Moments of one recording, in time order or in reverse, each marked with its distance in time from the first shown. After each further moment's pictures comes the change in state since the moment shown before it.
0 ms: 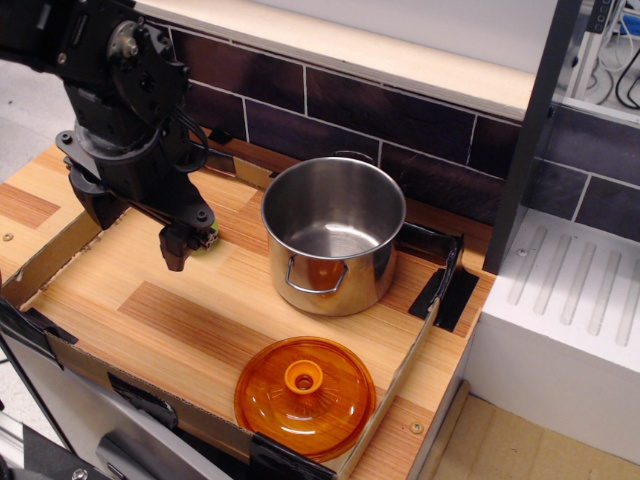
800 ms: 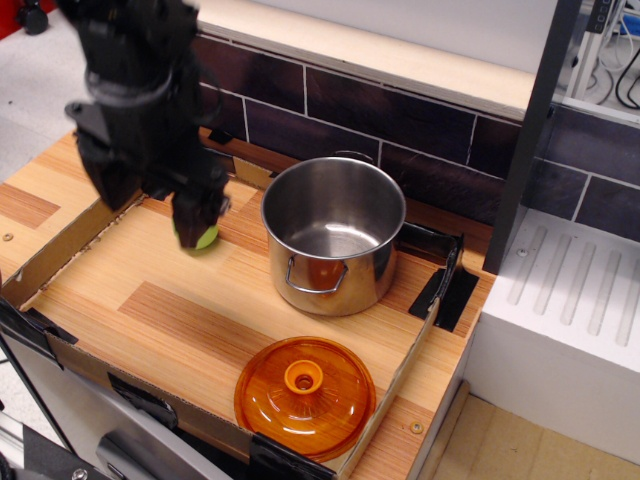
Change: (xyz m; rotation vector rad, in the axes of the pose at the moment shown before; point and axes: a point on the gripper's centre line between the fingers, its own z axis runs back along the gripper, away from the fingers) arm 0.014 -0.011 0.030 -0.095 0.104 0.002
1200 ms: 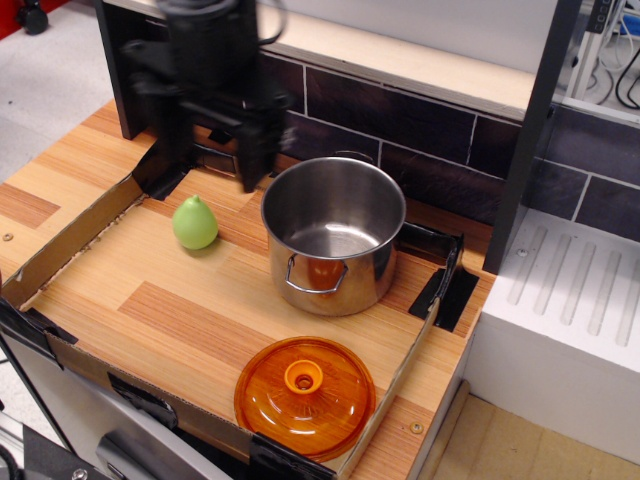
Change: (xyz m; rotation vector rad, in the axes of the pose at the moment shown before) arm 0.042 -0.028 0.008 -0.108 0.083 -0.057
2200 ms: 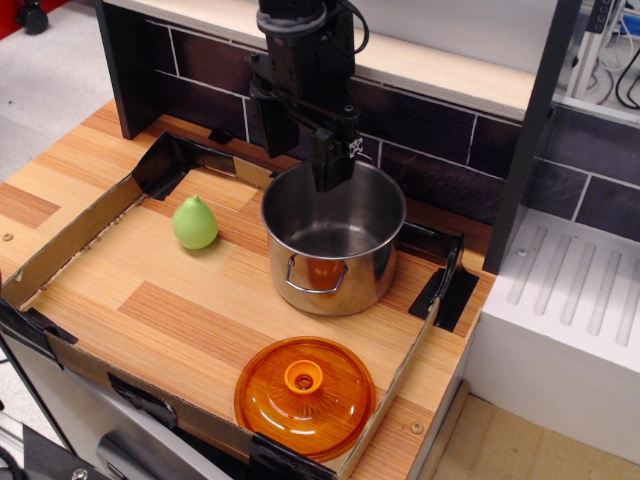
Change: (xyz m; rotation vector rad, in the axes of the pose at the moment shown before) arm 0.050 -0.014 -0.037 -0.089 -0.030 -0.281
